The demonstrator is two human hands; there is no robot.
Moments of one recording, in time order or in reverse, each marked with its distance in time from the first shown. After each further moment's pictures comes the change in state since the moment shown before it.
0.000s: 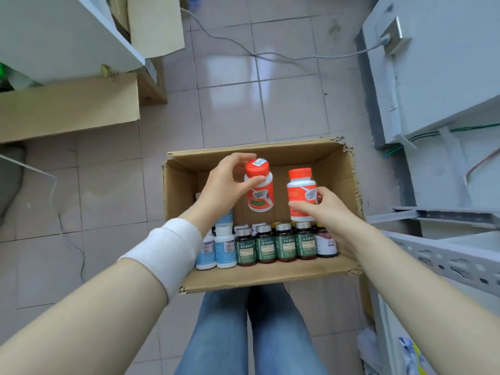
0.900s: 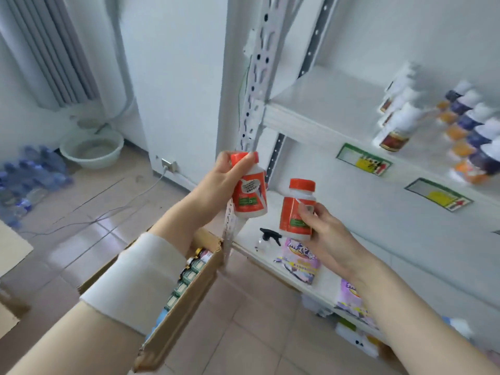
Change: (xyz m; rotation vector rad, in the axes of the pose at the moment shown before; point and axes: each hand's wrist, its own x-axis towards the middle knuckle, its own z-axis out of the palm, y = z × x) left_hand -0.350 0.323 -0.046 -0.316 -0.914 0.472; right_hand -0.521 0.066 0.038 1.048 0.673 -0.541
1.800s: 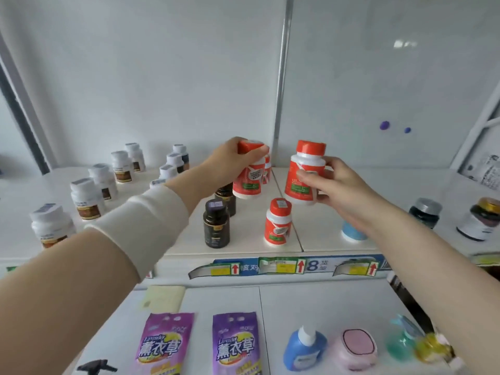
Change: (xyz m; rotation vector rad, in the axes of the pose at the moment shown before) left_hand 0.101 0.112 0.549 0.559 -0.445 0.320; right_hand -0.208 -0.217 -0.434 -0.257 0.622 -0.566
